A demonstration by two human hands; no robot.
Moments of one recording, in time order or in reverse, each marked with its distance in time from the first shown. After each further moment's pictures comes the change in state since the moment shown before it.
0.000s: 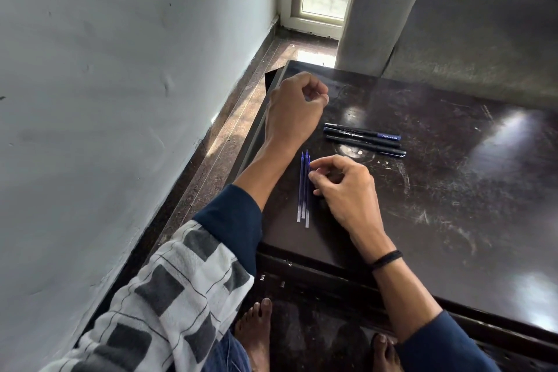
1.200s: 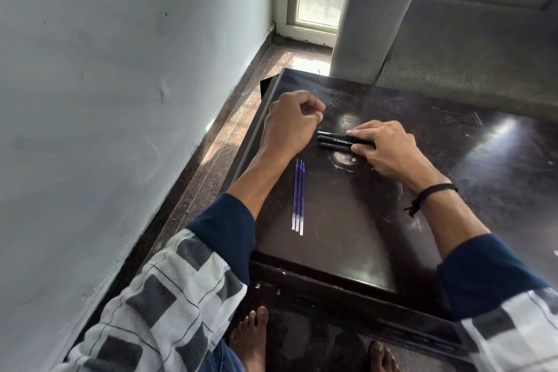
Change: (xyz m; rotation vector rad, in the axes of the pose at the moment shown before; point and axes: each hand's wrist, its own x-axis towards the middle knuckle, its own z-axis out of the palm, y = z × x) left_hand 0.000 -0.006 0.005 0.032 -0.136 -0.060; right_hand 0.108 0.019 -0.083 -0.757 -0.230 -0.181
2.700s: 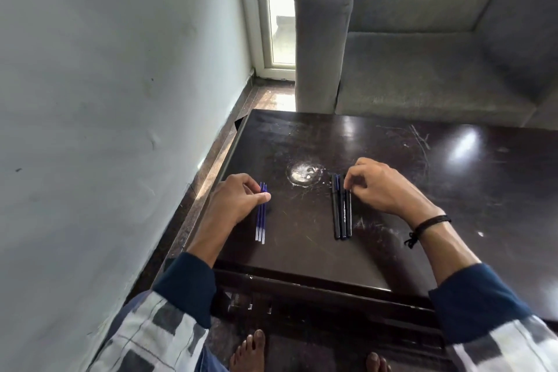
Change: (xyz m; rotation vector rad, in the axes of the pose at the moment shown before) left_hand -0.080 -0.004 -0.028 0.289 -0.203 -0.279; right_hand -0.088 0.041 -0.048 0.100 -0.039 -0.076
